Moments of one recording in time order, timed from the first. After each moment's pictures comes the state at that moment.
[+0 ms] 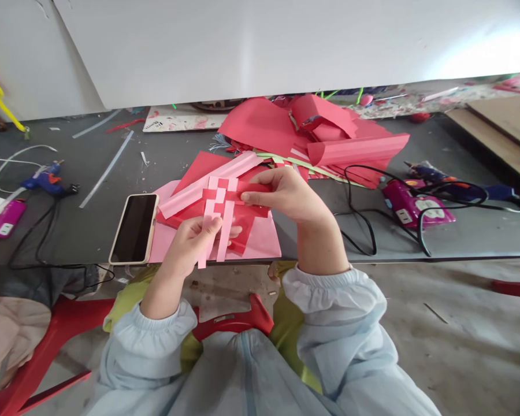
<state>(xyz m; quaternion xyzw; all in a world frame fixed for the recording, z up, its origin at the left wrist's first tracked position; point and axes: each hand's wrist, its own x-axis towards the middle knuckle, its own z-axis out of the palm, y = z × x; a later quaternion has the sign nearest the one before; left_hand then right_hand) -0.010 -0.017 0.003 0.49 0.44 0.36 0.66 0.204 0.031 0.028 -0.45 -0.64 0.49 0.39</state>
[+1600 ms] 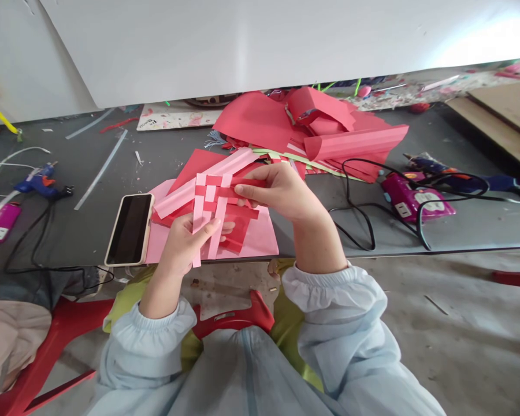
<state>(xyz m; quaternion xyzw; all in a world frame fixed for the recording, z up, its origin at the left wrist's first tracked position) -0.003 -0.015 0.008 0.46 0.48 0.41 0.63 0.202 0.029 0.030 -0.44 -0.64 0.48 0.41</state>
